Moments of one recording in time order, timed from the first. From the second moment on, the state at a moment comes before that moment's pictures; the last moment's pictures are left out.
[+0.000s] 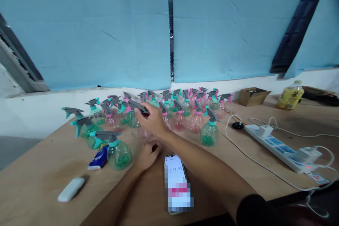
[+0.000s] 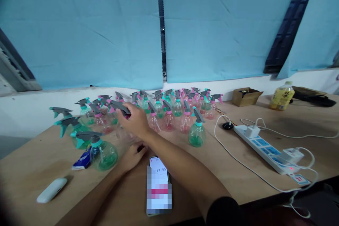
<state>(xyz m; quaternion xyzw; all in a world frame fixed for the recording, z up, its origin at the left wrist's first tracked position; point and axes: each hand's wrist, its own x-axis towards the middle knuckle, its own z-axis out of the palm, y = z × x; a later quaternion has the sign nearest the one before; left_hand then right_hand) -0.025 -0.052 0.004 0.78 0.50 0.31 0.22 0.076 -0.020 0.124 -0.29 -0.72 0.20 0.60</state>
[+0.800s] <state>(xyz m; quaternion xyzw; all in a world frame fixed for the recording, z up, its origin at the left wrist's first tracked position) -0.032 -0.046 -0.015 0.77 0.52 0.33 0.19 0.017 0.016 0.080 -0.35 -0.77 0.21 0.49</state>
